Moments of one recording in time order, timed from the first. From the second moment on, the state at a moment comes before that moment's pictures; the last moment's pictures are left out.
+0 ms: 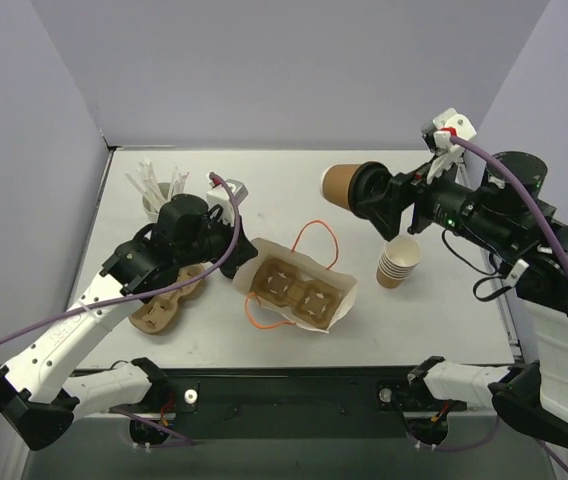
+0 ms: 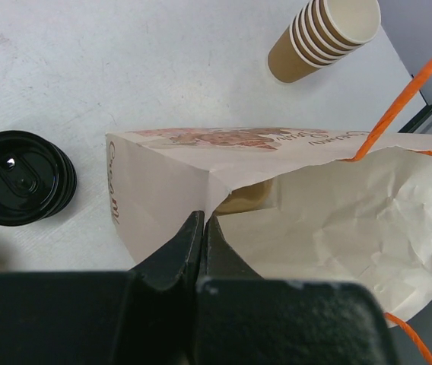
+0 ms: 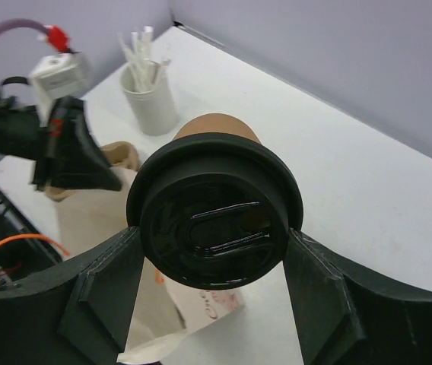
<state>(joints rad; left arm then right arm) -0.70 1.08 1.21 -0.64 0.16 -0.36 0.57 1.20 2.00 -1.08 -0.09 0.00</state>
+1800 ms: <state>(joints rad) -0.70 0.91 0.94 -0.28 0.35 -0.38 1.34 1.20 1.16 -0.88 0.65 -0.14</state>
